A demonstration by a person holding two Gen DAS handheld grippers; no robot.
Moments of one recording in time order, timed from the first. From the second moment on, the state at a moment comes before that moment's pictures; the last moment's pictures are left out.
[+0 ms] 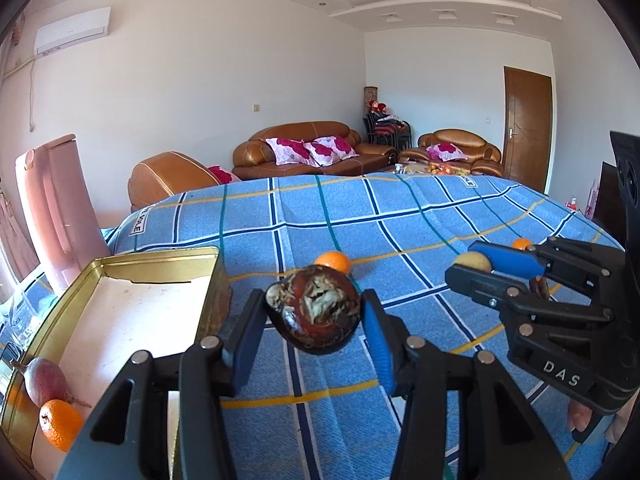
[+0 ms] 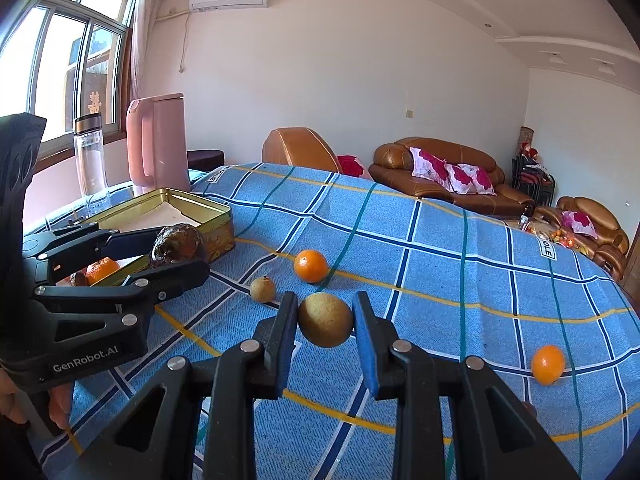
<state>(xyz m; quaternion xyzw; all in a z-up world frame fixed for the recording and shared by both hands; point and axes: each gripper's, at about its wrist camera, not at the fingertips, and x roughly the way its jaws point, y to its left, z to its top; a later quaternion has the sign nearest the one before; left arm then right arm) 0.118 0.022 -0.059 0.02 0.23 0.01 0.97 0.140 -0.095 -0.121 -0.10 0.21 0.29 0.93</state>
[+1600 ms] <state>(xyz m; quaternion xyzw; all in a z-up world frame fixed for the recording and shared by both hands) 0.078 0.028 -0.046 0.02 0.16 0.04 0.99 0.099 -0.091 -0.111 -0.13 0.11 0.27 0.95</state>
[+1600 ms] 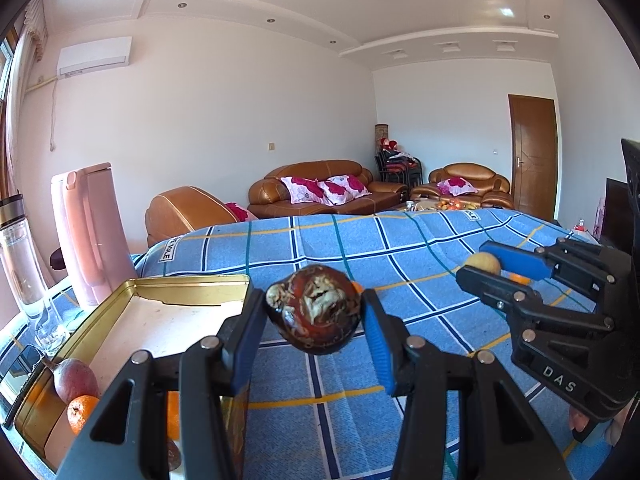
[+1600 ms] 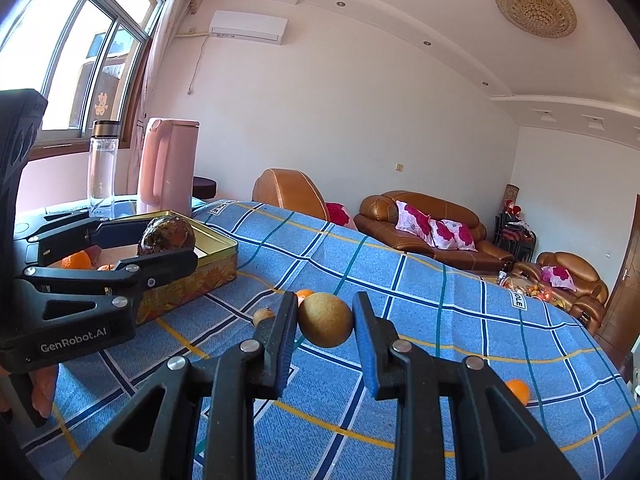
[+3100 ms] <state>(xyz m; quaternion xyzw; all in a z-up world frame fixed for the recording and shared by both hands) 0.036 0.101 -0.048 -0.01 0.16 0.10 0.98 0.065 -0.005 -0.112 -0.12 0.14 0.37 0.91</state>
